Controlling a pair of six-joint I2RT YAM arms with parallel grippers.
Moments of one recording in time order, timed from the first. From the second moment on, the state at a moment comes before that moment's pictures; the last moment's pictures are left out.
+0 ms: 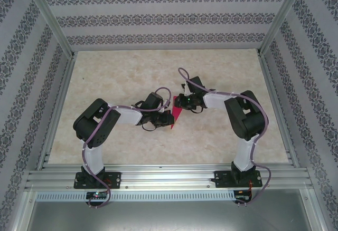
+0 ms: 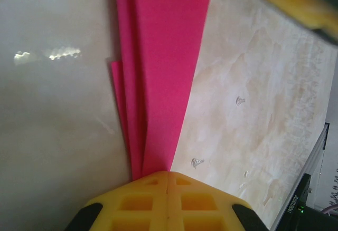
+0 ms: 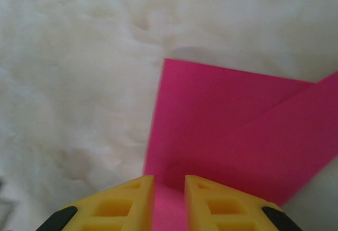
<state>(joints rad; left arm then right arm) -0.66 1.91 0.91 0.10 0.56 -0.81 0.45 1.93 1.07 -0.13 -0.38 0.51</state>
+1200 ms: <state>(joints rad) -0.70 1.76 0.96 -0.21 0.53 -0.76 0.44 1.97 1.14 -0.18 -0.38 0.51</state>
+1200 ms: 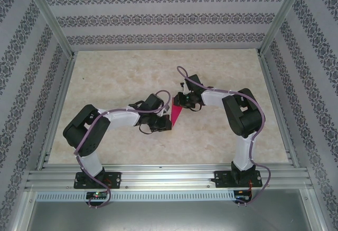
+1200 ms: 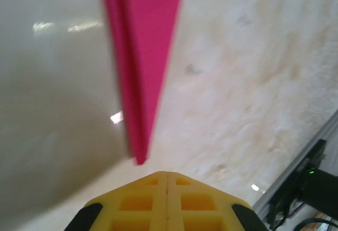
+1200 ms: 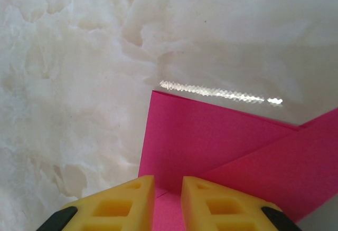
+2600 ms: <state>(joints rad) -0.67 1.55 0.94 -0.35 0.31 -0.68 0.38 1.75 1.20 -0.38 -0.20 0.46</state>
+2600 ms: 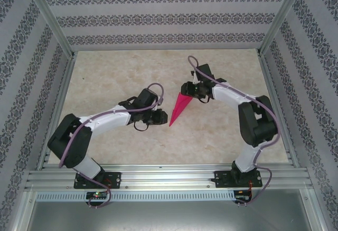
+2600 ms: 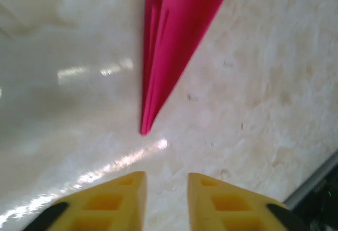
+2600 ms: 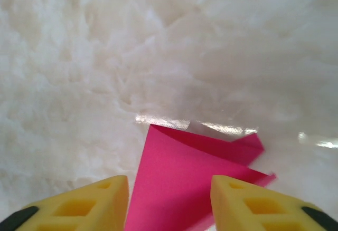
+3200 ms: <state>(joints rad) -0.67 1.51 0.99 -0.45 -0.14 -0.73 0.54 1.79 1.15 -0.53 -0.05 0.67</state>
